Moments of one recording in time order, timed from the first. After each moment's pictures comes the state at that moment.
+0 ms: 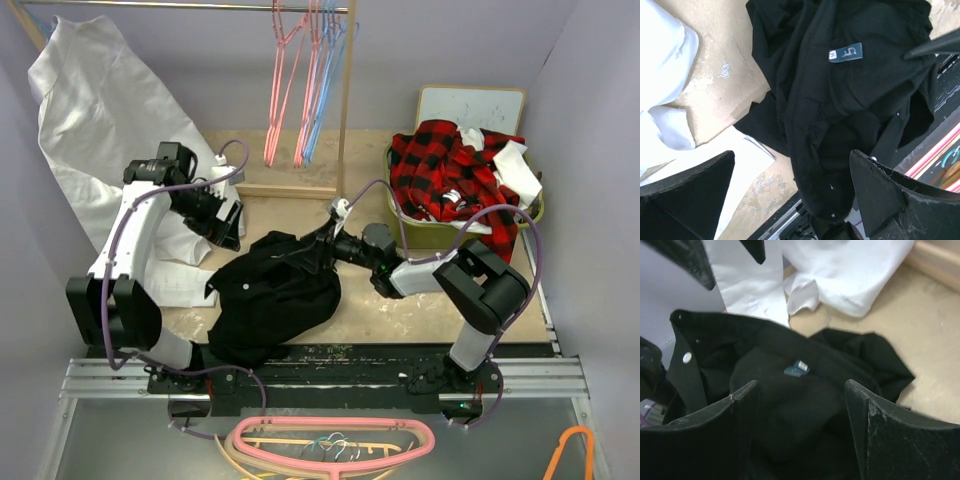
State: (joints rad) left arm -0.03 1.48 1.45 -1.27 0.55 0.53; right arm 0.73 1.74 0.67 1.07 -0.46 0.39
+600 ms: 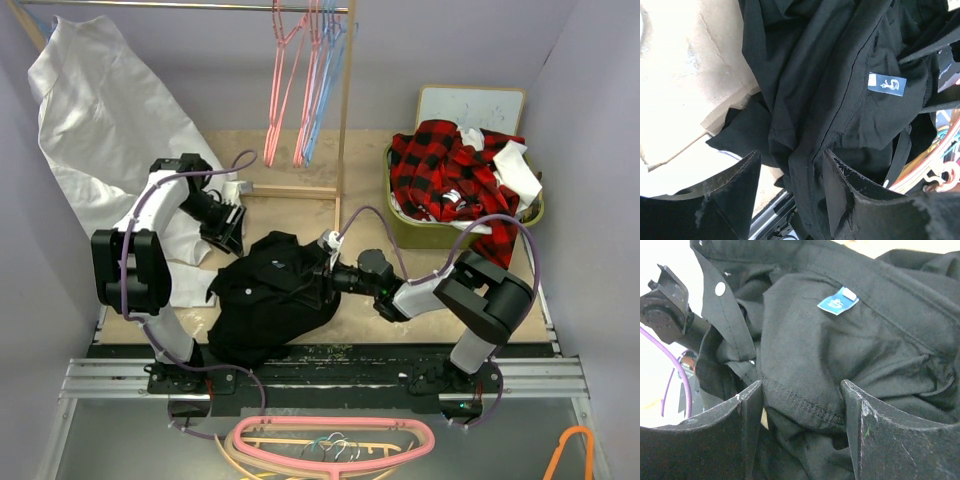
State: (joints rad) left arm -0.03 1.76 1.44 -1.27 0.58 0.46; right arm 0.86 1.68 0.50 1.05 -0.46 0.41
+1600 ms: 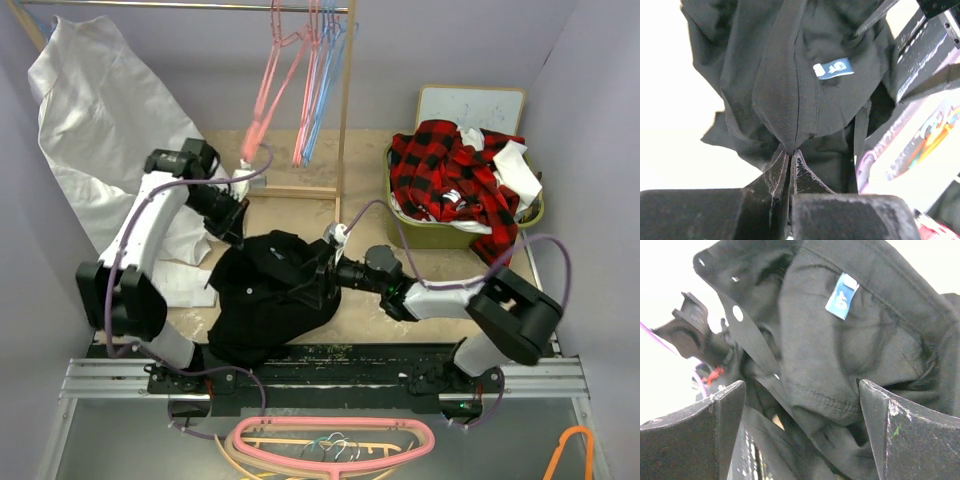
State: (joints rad) left arm -0.15 1.64 1.50 -1.39 0.59 0.55; right arm 0.87 1.57 0.48 0.96 -0.44 0.41
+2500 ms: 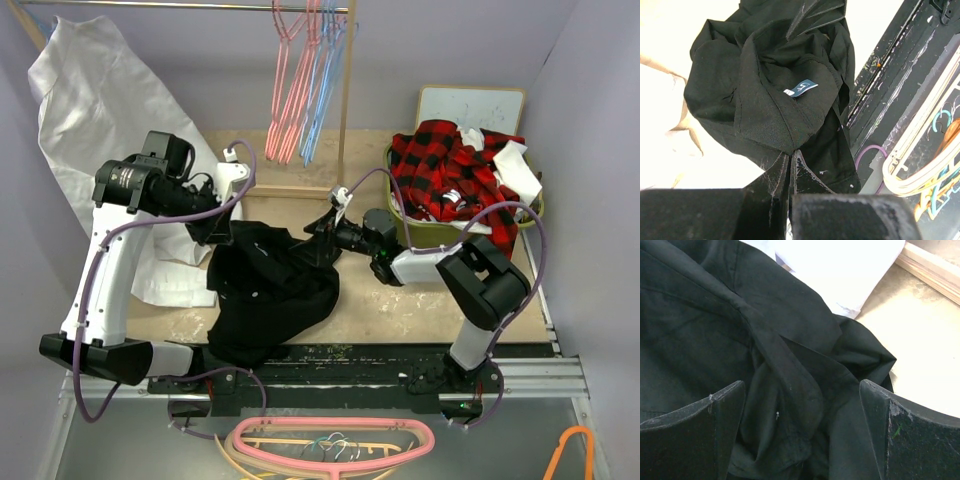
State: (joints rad) left arm -0.20 1.34 1.74 -1.54 0.58 0.61; right arm 0.66 1.73 0.73 0.94 -0.54 0.39
